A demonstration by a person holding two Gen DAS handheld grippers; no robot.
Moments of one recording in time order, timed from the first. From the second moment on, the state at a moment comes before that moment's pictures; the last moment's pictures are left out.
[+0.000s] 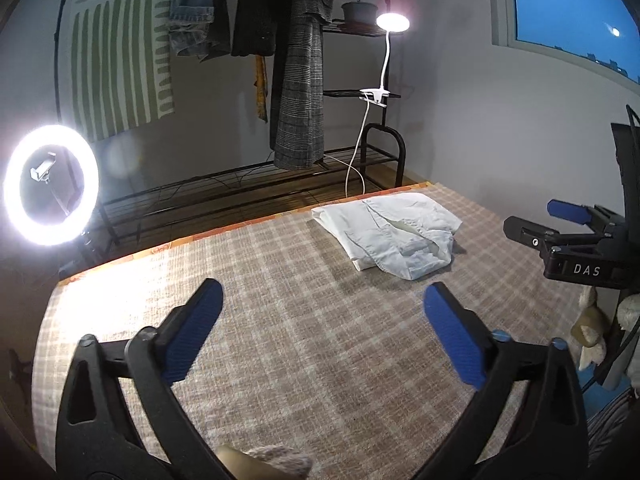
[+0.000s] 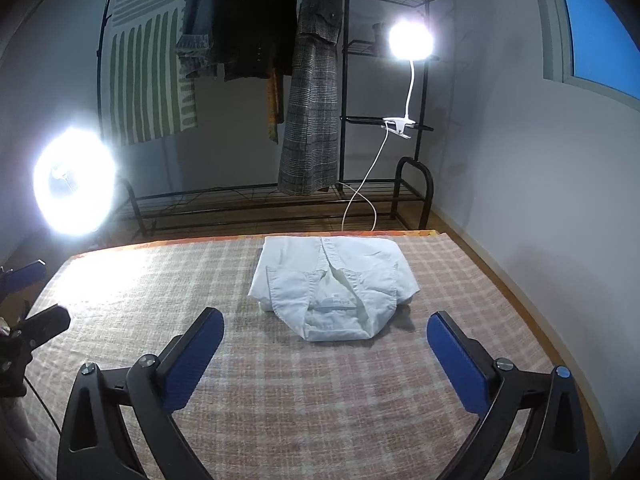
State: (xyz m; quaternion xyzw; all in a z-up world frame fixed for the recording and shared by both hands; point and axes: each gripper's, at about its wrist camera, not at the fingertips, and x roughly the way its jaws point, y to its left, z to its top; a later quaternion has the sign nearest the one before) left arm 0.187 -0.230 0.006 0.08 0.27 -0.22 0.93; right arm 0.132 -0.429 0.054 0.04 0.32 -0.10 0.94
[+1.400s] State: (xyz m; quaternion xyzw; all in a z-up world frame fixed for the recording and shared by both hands) left arm 0.165 -0.237 -0.006 0.10 0.30 -0.23 0.92; right arm 0.138 -0.422 0.040 0.05 0.33 -0.09 0.94
